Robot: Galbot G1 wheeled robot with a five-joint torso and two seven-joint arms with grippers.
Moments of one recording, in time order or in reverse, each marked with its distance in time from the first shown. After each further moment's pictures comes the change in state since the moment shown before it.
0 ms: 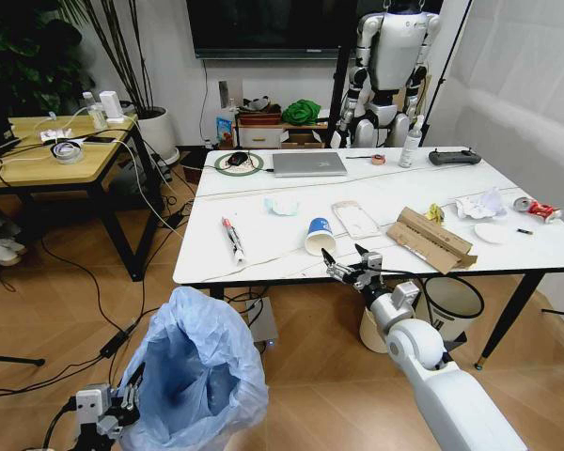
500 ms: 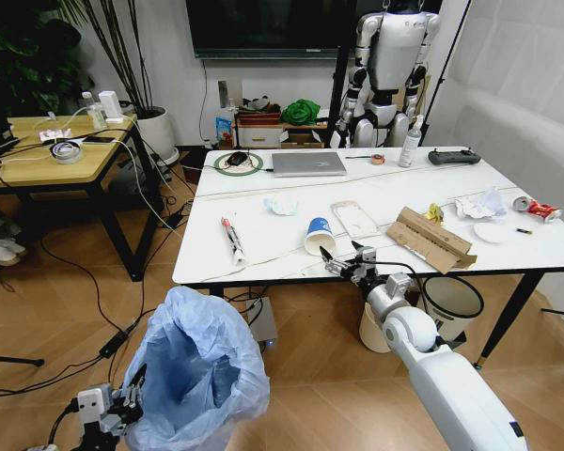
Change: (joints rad) left arm -0.007 -0.025 0.008 -0.007 -0.024 0.020 -0.023; right arm 0.116 0.022 -0.067 -0.145 0.004 0.012 -0.022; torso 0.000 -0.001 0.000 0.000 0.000
